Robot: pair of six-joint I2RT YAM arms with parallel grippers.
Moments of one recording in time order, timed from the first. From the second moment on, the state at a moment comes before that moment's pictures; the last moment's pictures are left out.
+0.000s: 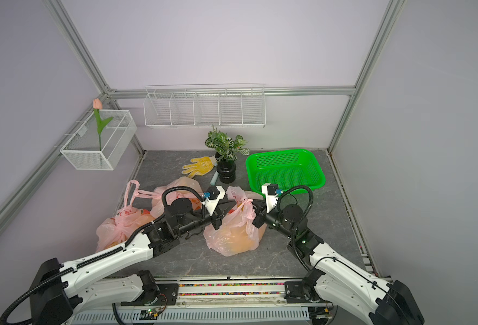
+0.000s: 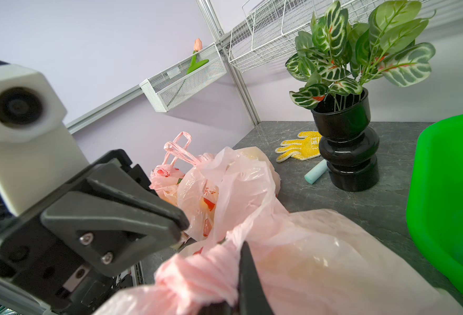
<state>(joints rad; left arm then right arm) -0.96 1.11 0.73 0.25 0.13 -0.01 0.70 0.89 0.47 0.40 -0.25 0.47</state>
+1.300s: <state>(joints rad) -0.96 1.26 0.74 0.26 0.15 0.11 0.70 1.00 0.49 0.39 -0.33 0.51</state>
